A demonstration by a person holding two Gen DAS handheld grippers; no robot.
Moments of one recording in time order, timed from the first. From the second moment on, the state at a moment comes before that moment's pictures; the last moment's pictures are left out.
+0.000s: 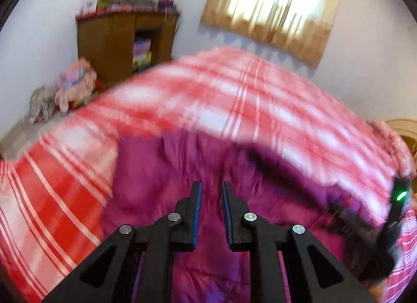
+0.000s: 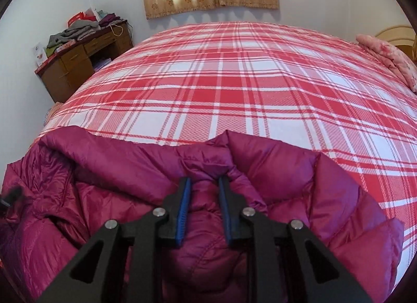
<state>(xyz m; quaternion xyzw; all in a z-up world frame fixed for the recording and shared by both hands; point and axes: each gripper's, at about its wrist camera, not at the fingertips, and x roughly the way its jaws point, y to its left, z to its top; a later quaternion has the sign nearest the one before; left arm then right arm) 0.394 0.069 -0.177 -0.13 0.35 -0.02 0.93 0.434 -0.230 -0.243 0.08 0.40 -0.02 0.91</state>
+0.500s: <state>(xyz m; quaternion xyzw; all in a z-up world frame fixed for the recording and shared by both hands) 0.490 -0.017 -0.232 0.02 0.43 -0.01 0.90 0.429 -0.232 -0.240 0.09 0.39 -0.02 0.91</state>
